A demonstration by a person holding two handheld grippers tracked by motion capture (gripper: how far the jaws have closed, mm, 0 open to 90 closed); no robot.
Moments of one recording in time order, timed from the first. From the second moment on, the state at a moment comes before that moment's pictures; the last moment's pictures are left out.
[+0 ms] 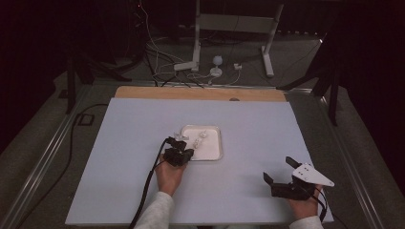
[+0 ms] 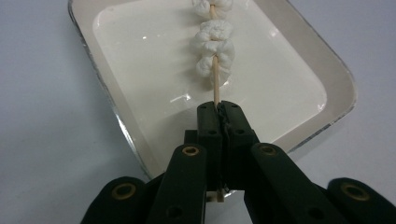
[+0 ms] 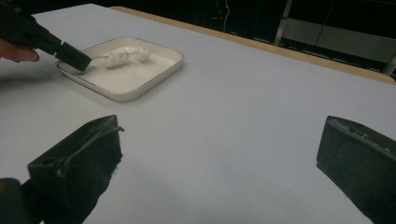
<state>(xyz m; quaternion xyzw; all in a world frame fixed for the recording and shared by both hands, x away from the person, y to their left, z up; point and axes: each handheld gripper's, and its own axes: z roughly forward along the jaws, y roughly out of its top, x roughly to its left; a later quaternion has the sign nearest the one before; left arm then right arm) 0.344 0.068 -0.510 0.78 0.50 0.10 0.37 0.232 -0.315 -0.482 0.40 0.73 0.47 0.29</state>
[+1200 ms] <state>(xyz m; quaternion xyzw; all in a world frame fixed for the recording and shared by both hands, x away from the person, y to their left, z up) 0.298 0.130 -0.479 0.74 0.44 0.13 0.49 0.270 -0.277 -0.449 0.39 0.74 0.50 0.23</state>
